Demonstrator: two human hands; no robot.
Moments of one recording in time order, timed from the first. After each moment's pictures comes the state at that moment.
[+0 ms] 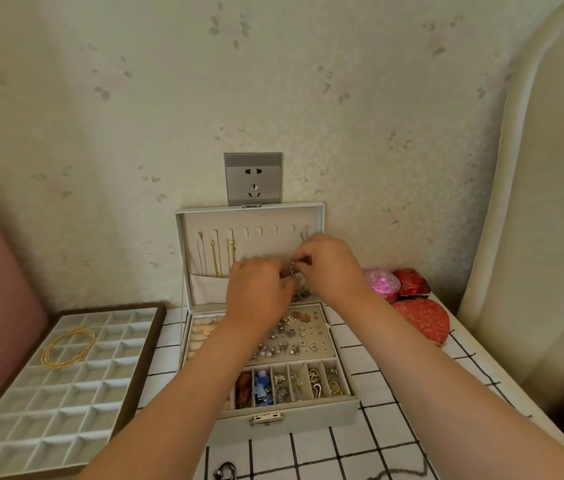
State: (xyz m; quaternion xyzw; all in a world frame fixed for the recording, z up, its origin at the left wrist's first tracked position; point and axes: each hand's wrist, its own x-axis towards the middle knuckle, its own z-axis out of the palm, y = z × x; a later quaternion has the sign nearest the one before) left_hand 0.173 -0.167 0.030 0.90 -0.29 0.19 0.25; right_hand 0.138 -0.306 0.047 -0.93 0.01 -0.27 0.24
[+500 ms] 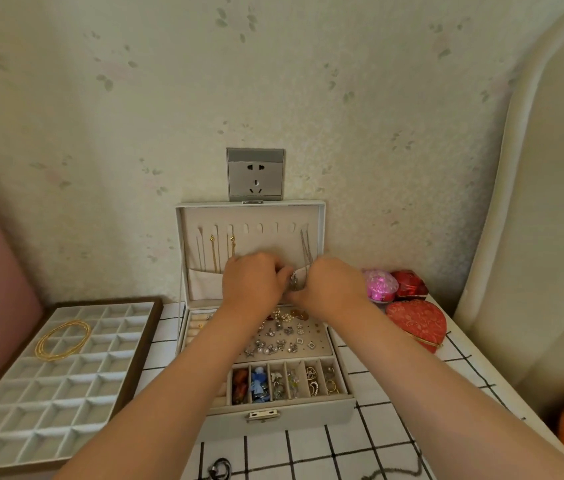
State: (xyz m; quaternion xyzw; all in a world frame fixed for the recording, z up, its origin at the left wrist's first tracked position) left_hand 0.176 -0.167 0.042 0.93 -0.25 0.13 0.23; right_hand 0.116 -0.284 0.047 -0.98 0.16 -0.12 0.05
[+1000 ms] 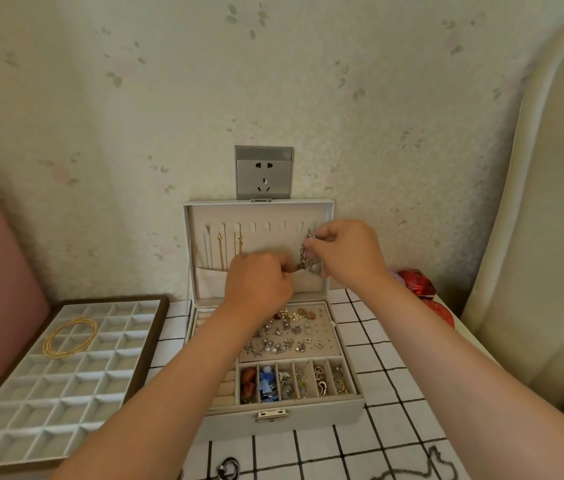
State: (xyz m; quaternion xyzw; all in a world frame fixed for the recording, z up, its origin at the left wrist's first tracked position) left_hand 0.176 -0.155 0.045 0.92 -0.29 0.12 0.23; right_hand 0.124 -0.298 0.081 -0.85 0.15 -0.24 0.44
